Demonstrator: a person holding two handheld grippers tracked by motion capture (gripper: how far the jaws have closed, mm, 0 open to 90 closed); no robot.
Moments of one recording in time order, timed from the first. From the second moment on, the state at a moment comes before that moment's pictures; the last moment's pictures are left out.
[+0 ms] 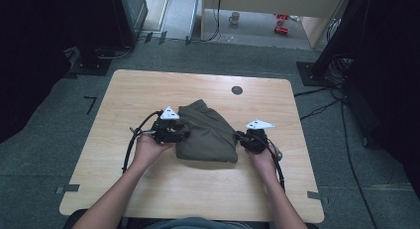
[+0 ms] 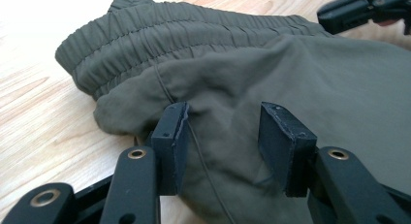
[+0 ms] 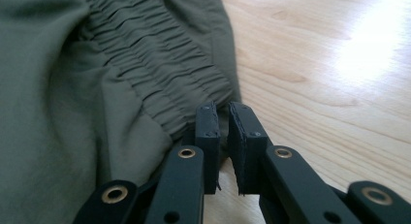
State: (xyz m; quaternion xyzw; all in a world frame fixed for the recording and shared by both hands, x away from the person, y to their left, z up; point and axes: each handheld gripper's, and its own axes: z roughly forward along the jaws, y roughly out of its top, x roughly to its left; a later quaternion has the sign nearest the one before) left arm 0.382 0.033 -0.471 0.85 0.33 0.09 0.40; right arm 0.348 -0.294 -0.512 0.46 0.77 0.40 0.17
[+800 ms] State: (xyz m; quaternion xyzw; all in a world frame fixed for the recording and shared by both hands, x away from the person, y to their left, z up) left arm 0.397 0.025 -0.442 0.84 0.31 0.09 0.43; right arm 0.338 -0.286 -0.520 0.46 0.78 0.40 0.16
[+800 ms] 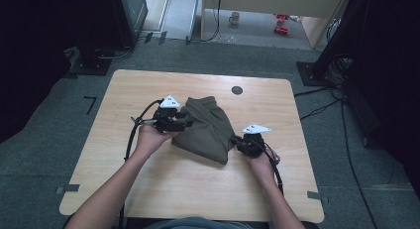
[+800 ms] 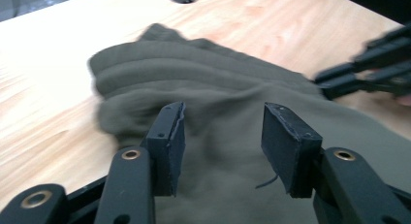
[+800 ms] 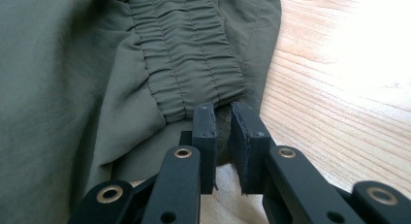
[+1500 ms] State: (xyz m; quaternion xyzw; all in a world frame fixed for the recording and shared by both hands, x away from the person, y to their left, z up) left arm 0.373 -0.067 -0.467 0.88 0.26 0.03 0.40; right arm 0.338 -0.286 -0.520 0.46 0.78 0.40 0.15
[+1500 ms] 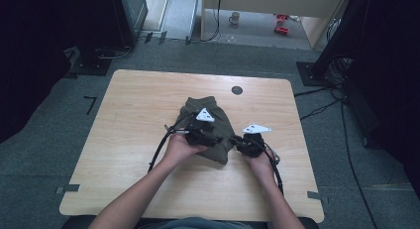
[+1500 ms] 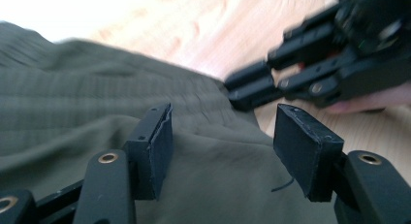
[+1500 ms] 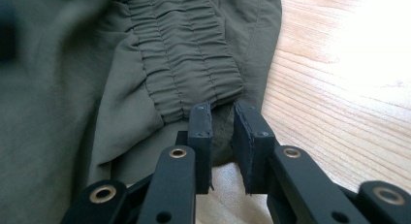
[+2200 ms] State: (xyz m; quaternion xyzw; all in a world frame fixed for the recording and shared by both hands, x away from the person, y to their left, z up) left arm 0.375 -0.065 -0.501 0.89 0.25 0.06 0.36; right arm 0.334 -0.283 -0.514 0.45 0.79 0.39 0.16
